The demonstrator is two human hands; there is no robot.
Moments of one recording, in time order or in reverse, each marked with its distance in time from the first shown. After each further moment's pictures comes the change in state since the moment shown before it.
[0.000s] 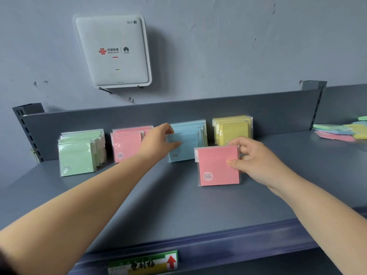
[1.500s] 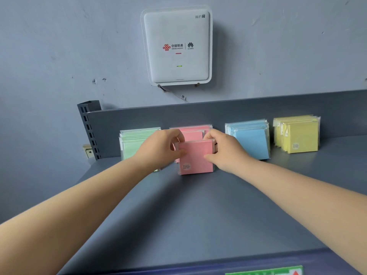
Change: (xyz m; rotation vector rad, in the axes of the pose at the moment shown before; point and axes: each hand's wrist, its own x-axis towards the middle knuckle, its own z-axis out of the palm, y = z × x) left_hand -0.027 -0.108 -0.107 0.116 -0.121 0.140; right_hand 0.081 -0.074 0.177 -0.341 -0.054 -0.168
